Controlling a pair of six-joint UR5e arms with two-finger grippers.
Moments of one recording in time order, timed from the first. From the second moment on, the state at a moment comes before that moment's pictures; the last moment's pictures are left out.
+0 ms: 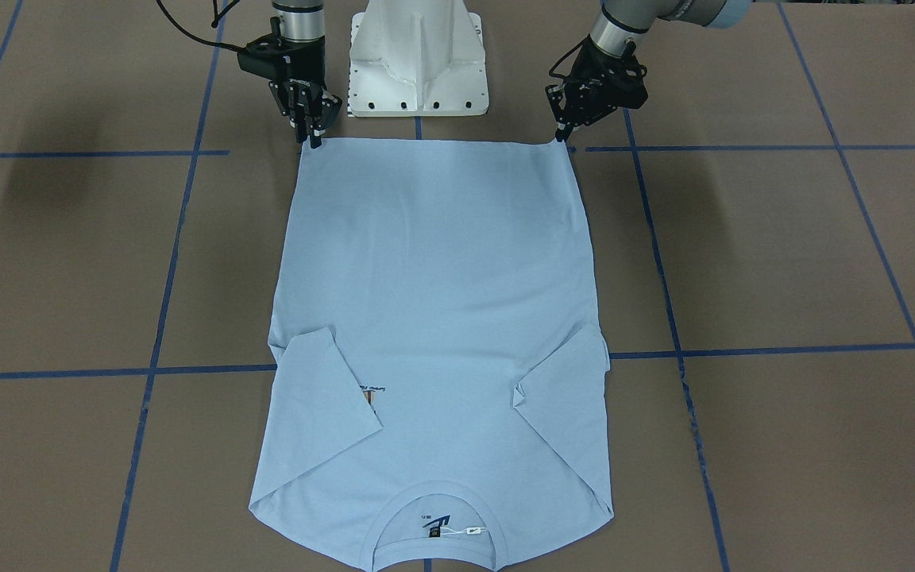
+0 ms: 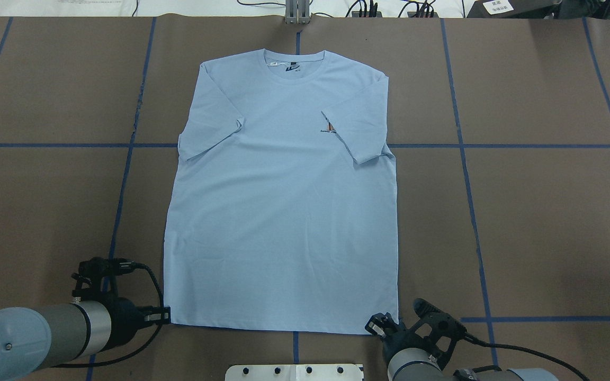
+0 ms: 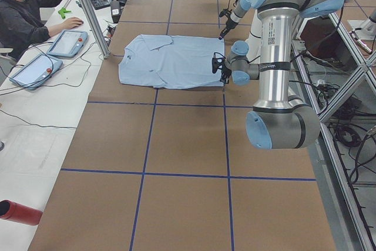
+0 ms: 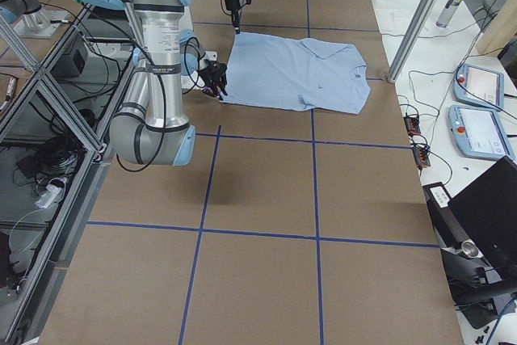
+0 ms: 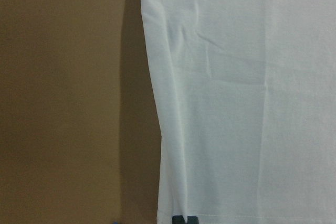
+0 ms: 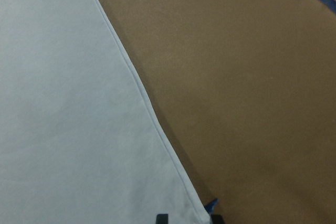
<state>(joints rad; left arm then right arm) -0.15 -1.52 -2.11 -2.13 -1.52 -1.54 -0.08 -1.35 2.08 -1.66 1.11 2.25</state>
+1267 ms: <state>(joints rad) -0.15 -1.52 -2.11 -2.13 -1.52 -1.54 -0.08 -1.35 2.08 -1.67 1.12 2.23</state>
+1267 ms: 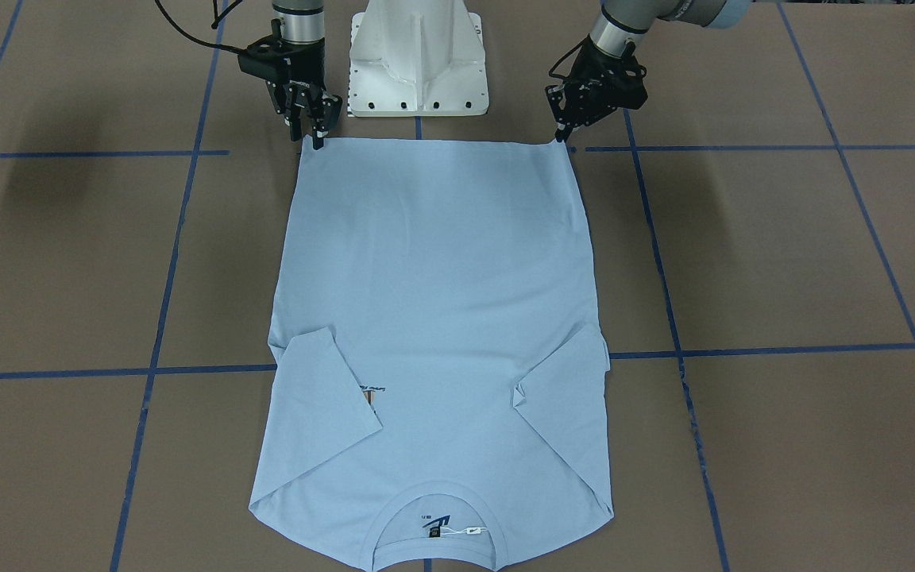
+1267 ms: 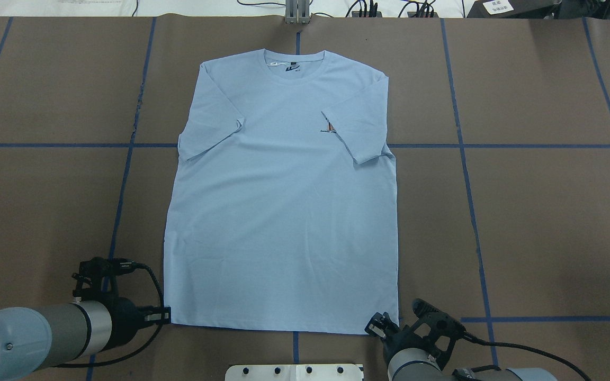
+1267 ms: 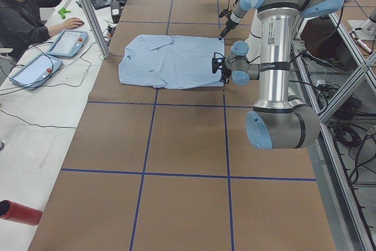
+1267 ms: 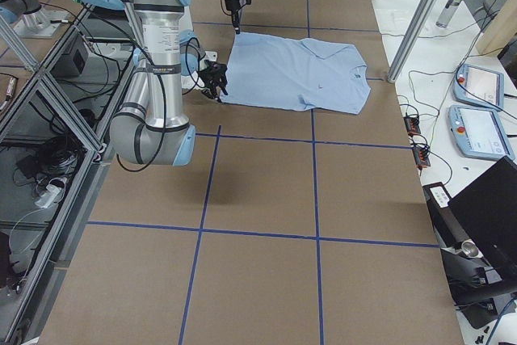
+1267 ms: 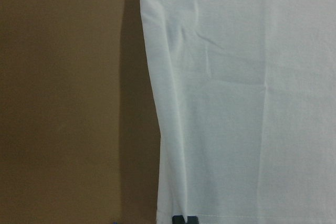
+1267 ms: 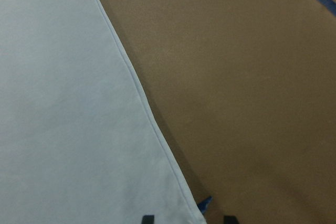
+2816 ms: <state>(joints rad) -0.15 -1.52 -2.18 -2.11 -1.53 -1.53 -0.08 -1.40 2.24 -1.75 1.10 2.18</state>
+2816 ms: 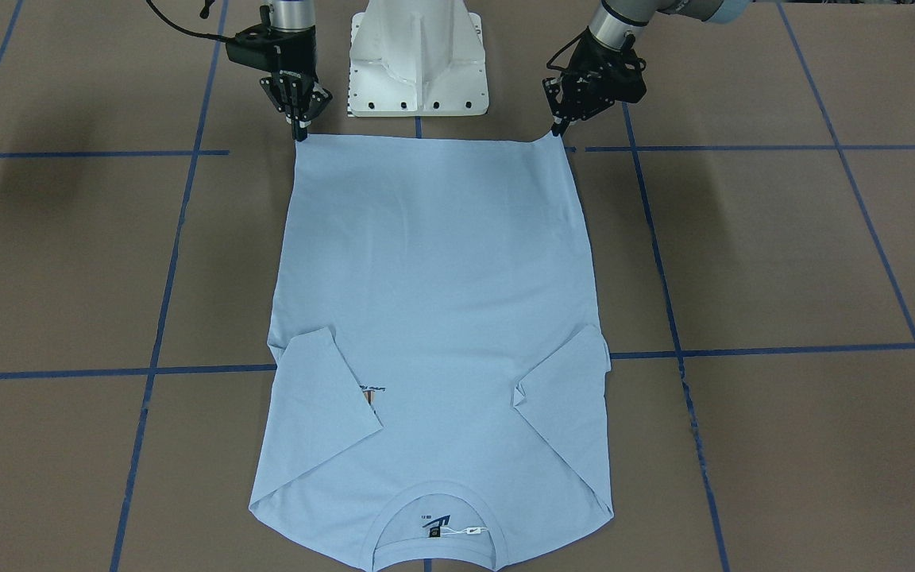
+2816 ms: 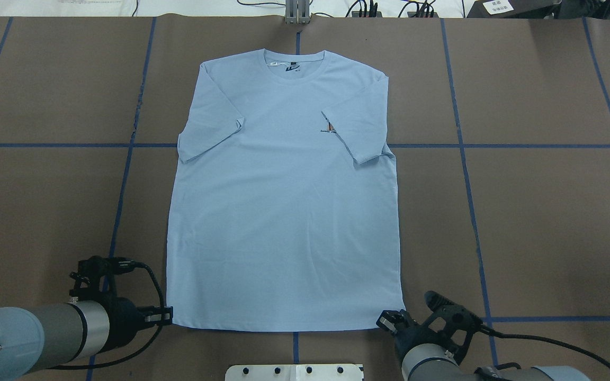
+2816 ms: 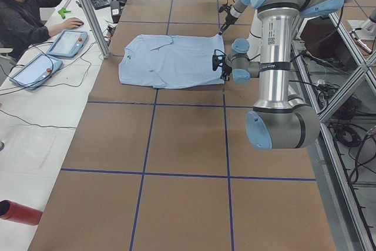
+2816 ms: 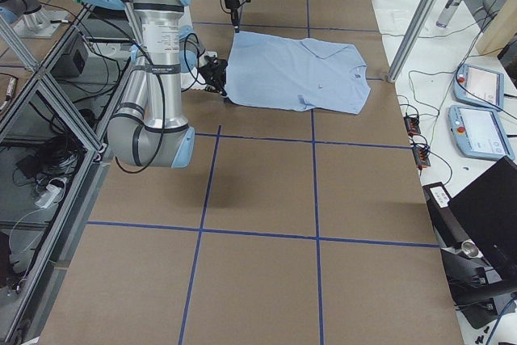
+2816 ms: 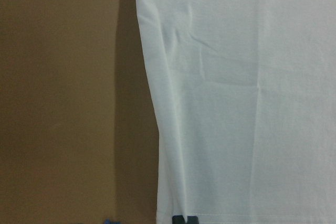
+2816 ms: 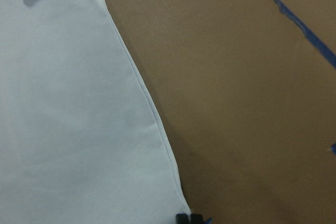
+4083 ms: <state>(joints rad) -0.45 -1.84 -2.48 -1.40 -1.78 -1.27 0.23 -1.13 2.53 -2.19 1.31 1.84</state>
